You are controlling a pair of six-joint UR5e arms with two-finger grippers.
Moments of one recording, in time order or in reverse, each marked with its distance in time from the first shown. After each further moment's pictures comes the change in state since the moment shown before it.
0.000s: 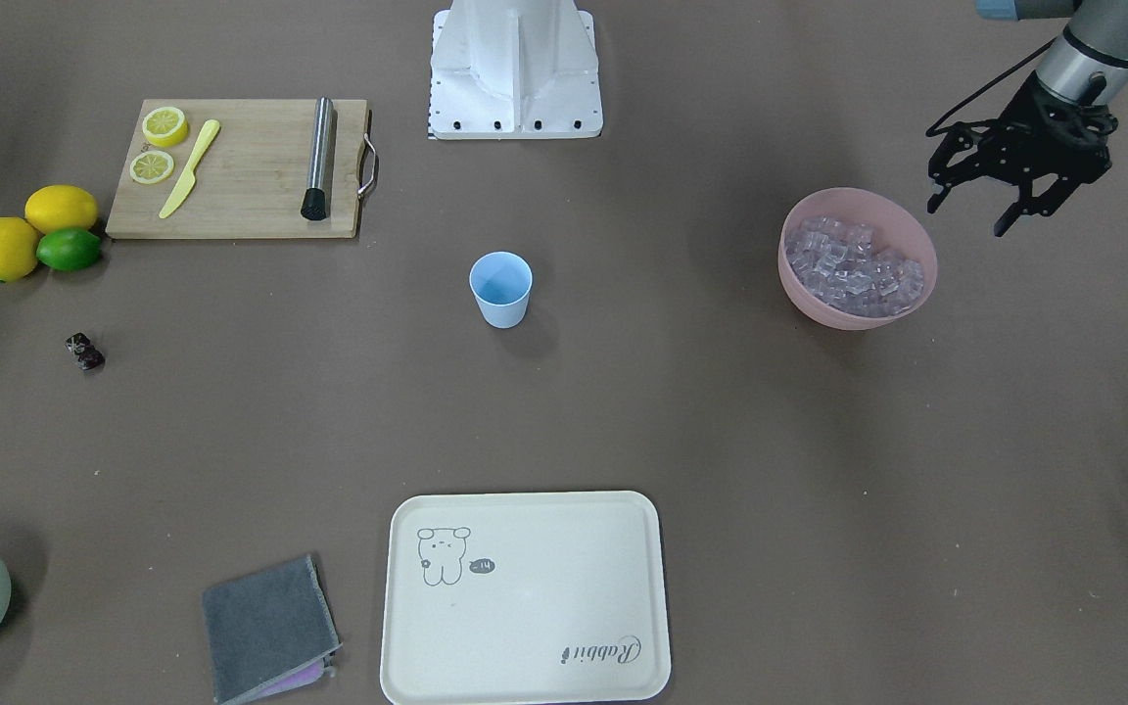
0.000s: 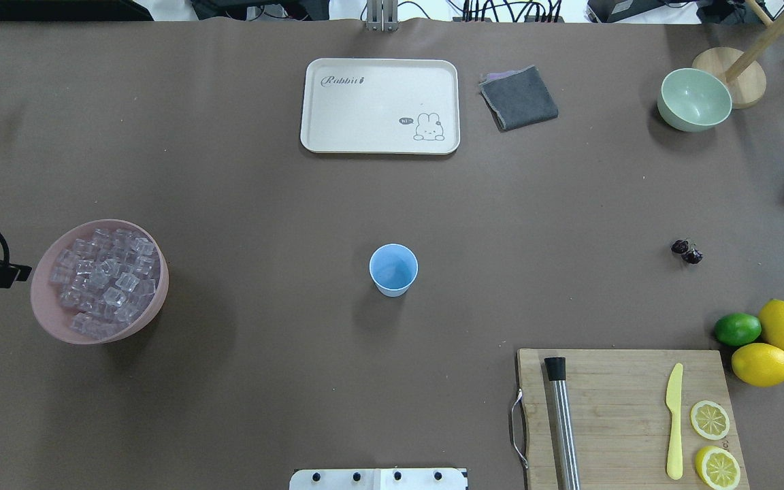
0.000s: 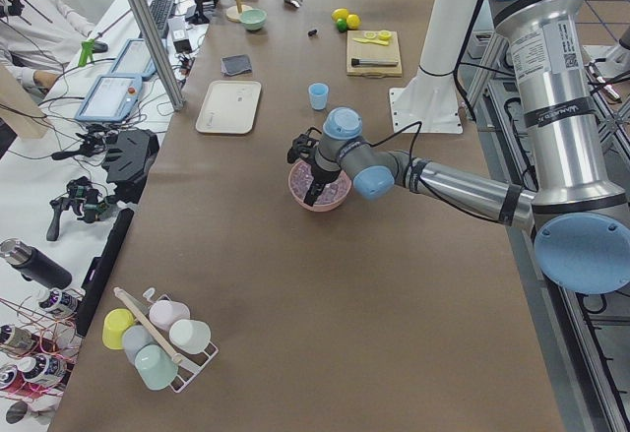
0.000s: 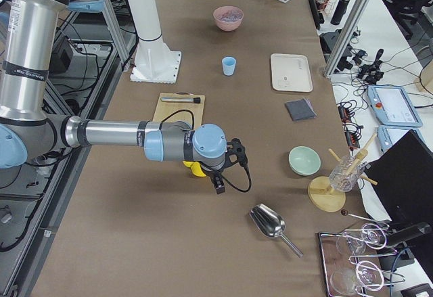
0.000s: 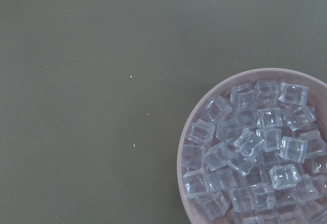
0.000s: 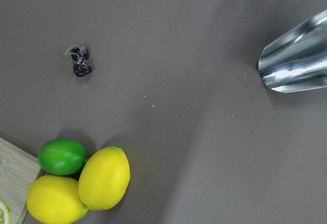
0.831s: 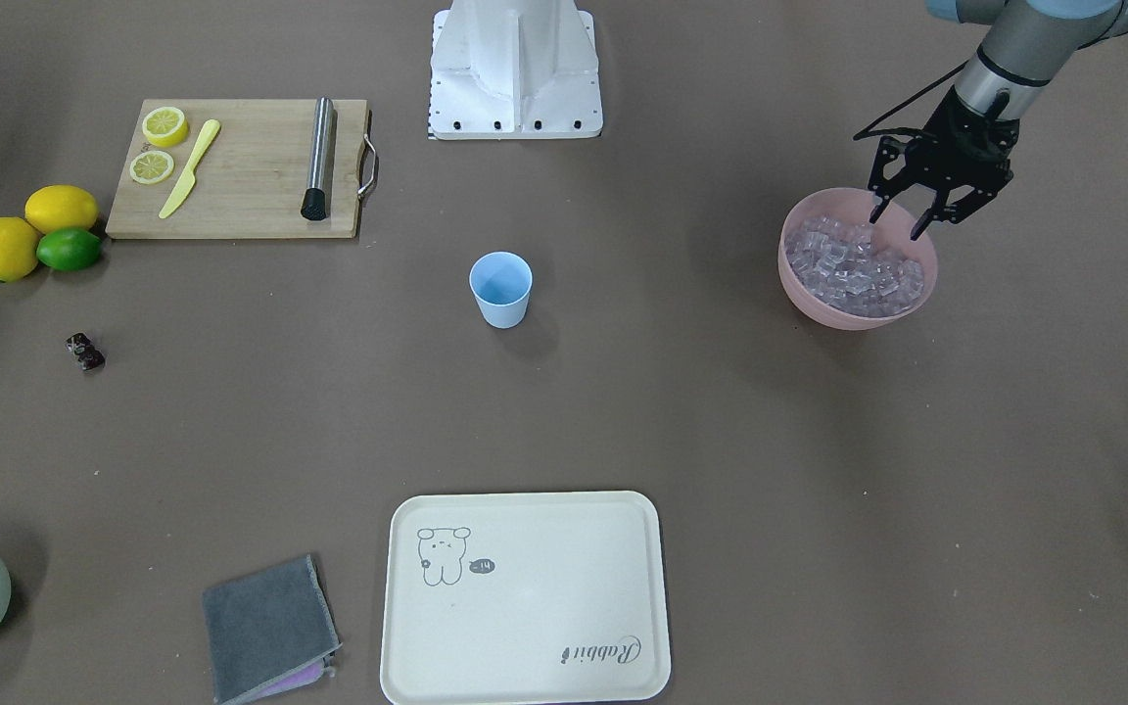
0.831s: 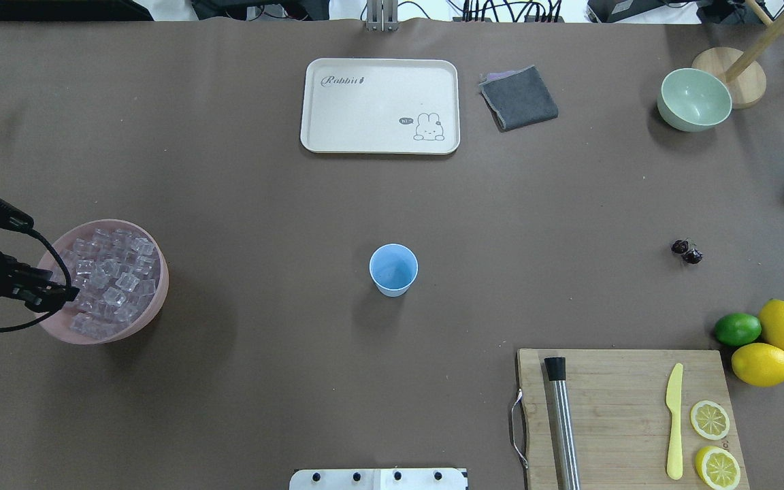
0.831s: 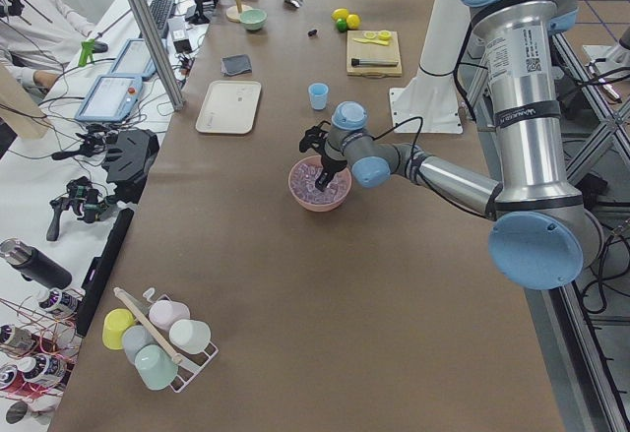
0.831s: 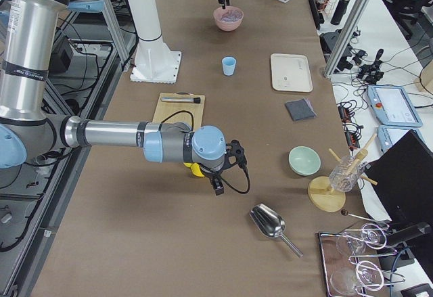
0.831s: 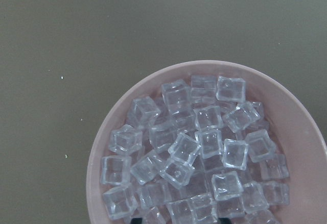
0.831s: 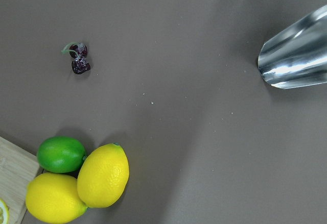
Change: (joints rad) left arm 0.160 -0.040 0.004 0.004 0.102 -0.033; right arm 0.000 -0.004 -0.007 0.000 0.000 -0.001
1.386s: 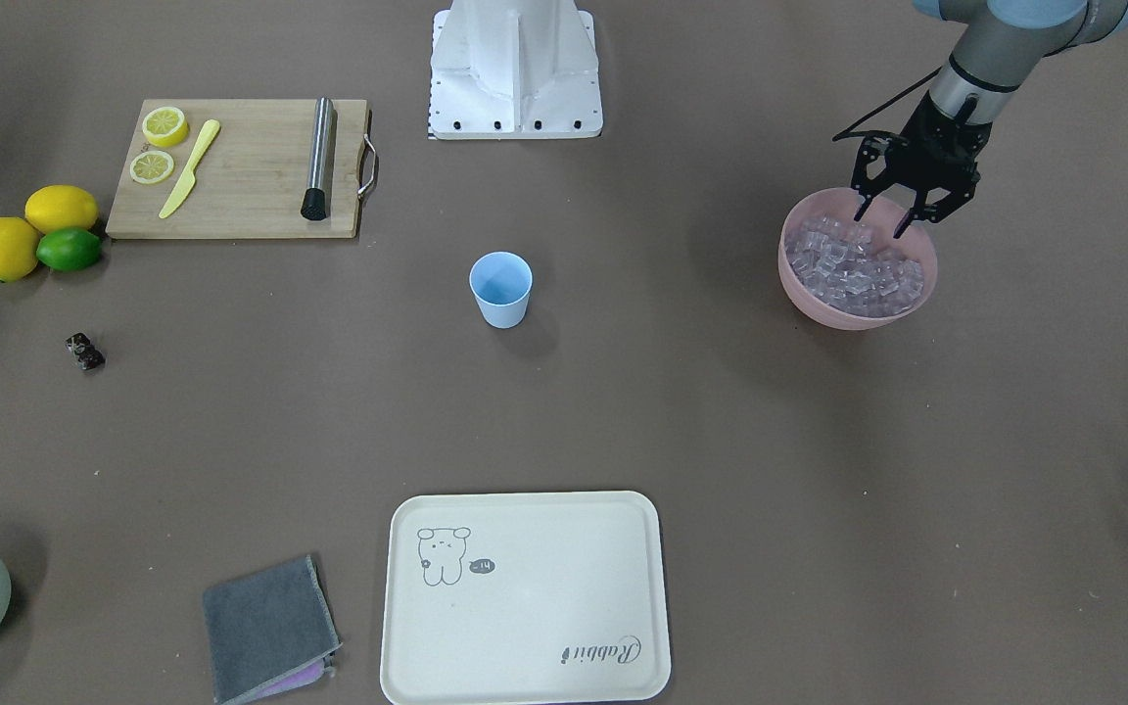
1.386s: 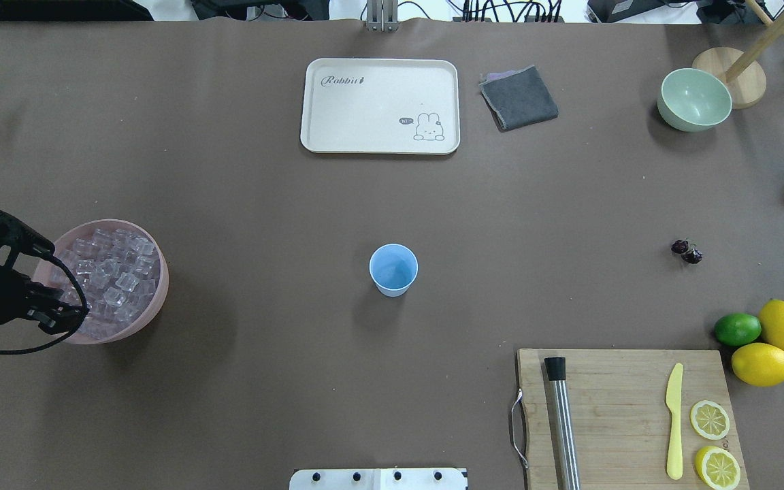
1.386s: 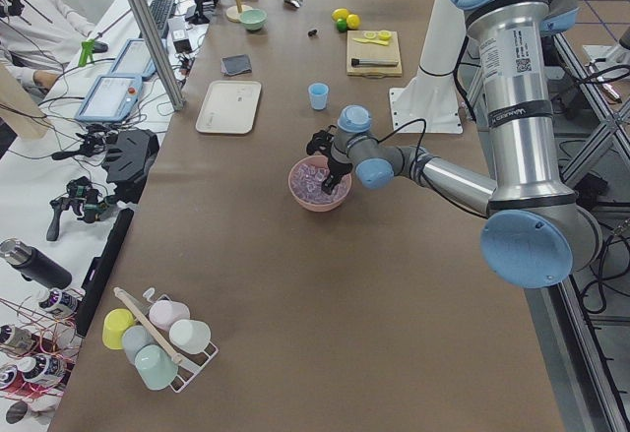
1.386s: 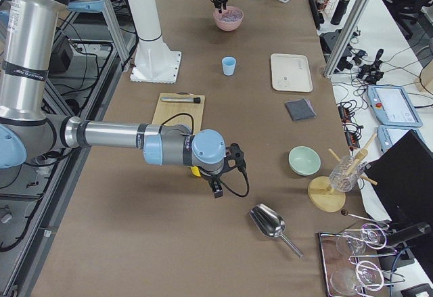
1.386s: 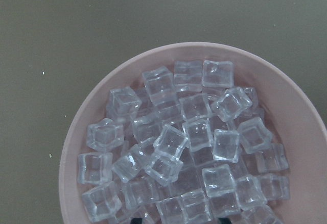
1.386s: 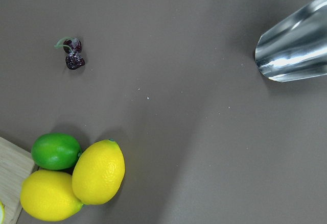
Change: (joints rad) left arm 0.069 0.010 0.014 0.001 0.029 0.010; right arm 0.000 0.000 -0.022 0.001 -0.001 -0.007
